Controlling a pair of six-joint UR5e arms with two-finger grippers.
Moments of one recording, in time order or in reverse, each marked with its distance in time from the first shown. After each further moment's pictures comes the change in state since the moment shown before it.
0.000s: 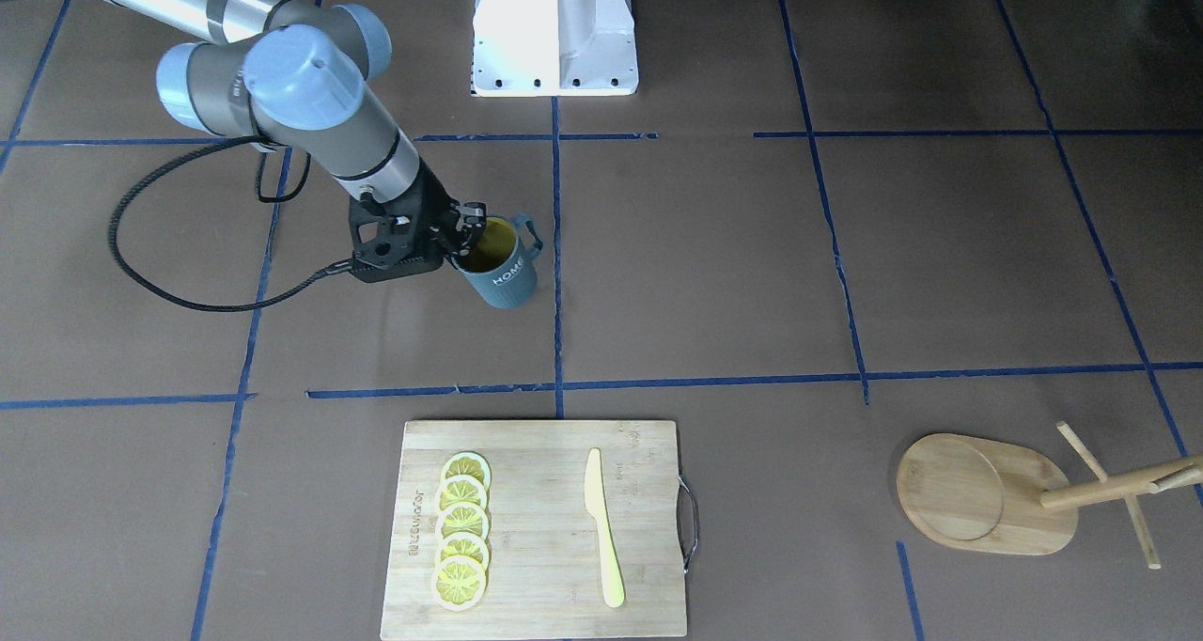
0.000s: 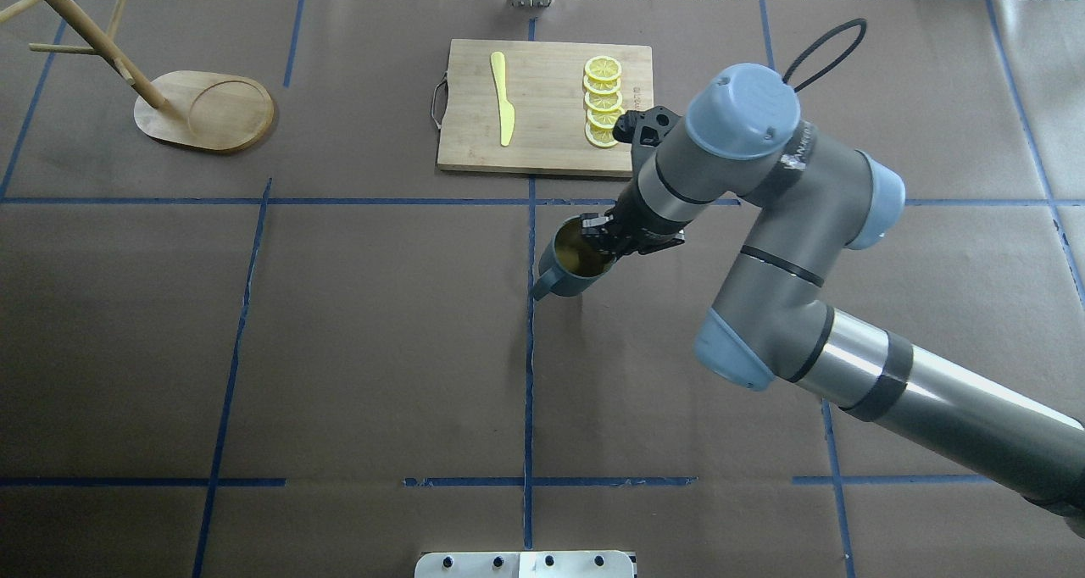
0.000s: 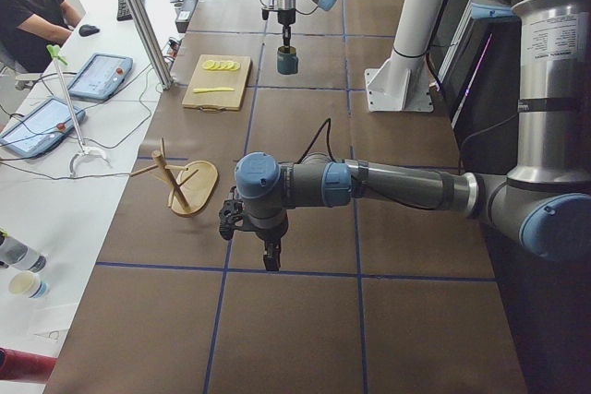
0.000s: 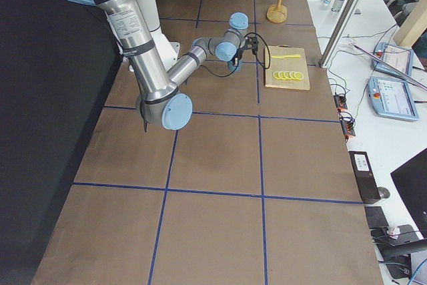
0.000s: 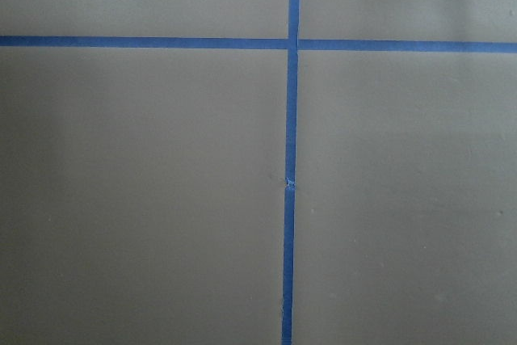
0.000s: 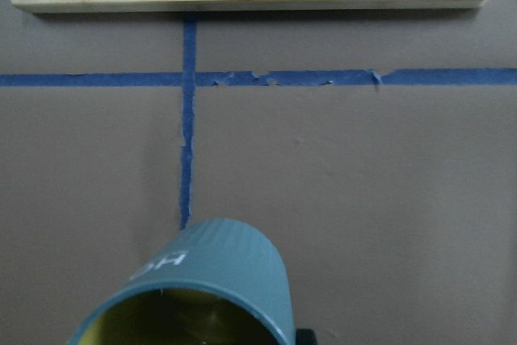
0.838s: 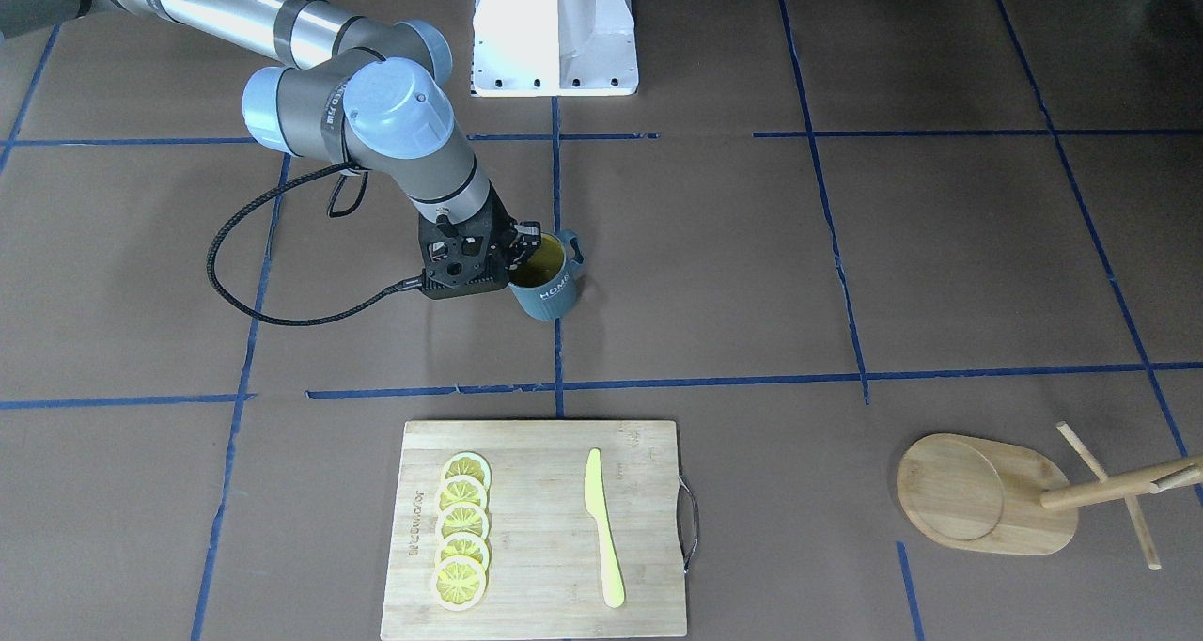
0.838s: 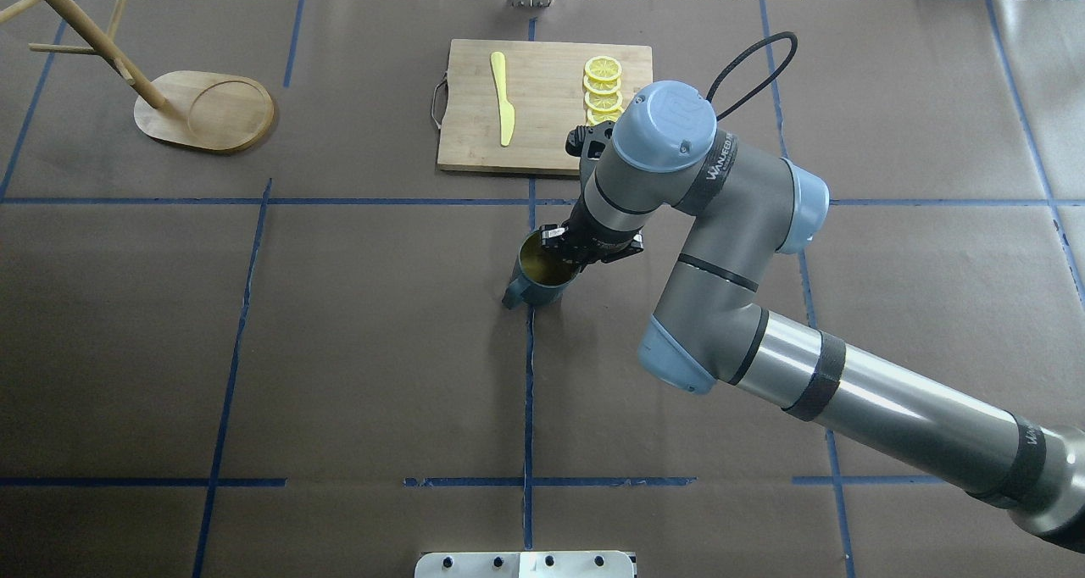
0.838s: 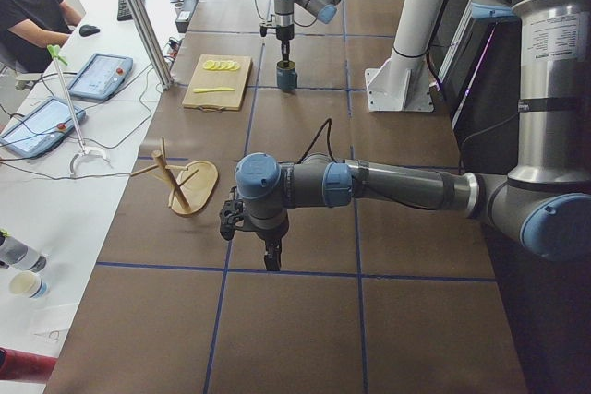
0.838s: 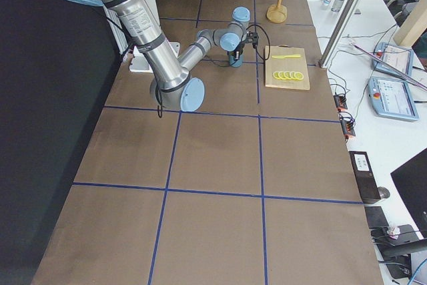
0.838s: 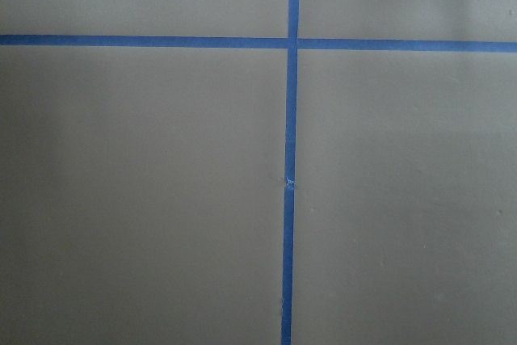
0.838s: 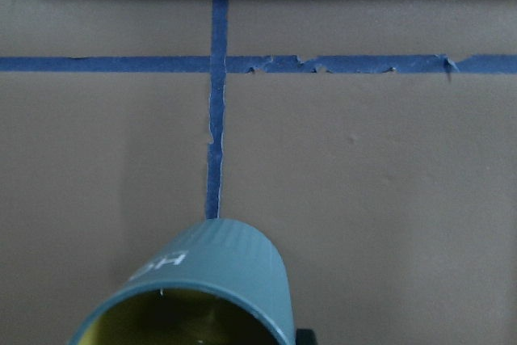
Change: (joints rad) left arm 0.000 0.002 0.000 0.002 -0.003 0.000; right arm -0.047 0.082 -0.103 -0.021 -0.044 -0.006
